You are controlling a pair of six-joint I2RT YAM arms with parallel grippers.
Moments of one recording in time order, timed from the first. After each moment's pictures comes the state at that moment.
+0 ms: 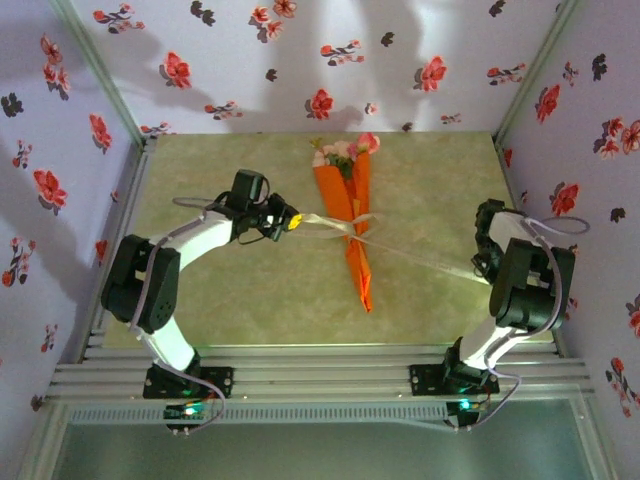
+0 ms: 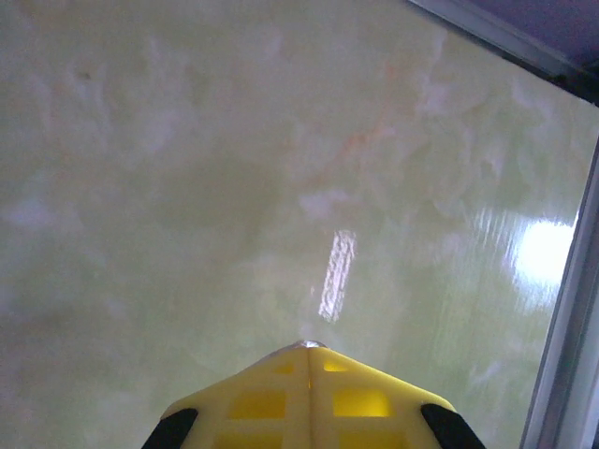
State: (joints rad) left arm -0.44 1.70 1.08 -0.15 0.49 -1.40; right arm -0.24 1.66 1.00 -0.98 0.44 1.00
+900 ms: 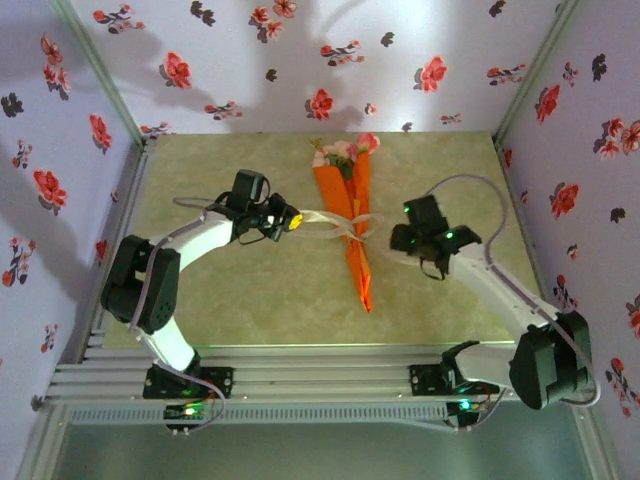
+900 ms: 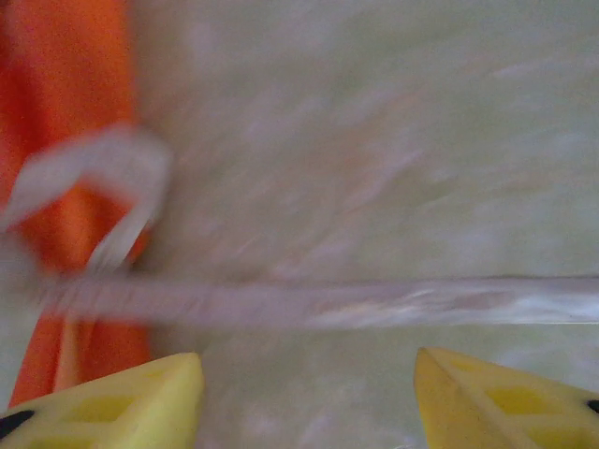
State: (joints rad) left arm -0.45 1.70 1.08 -0.14 0.49 -1.40; right arm 0.44 1.24 0.86 -0.63 0.10 0.51
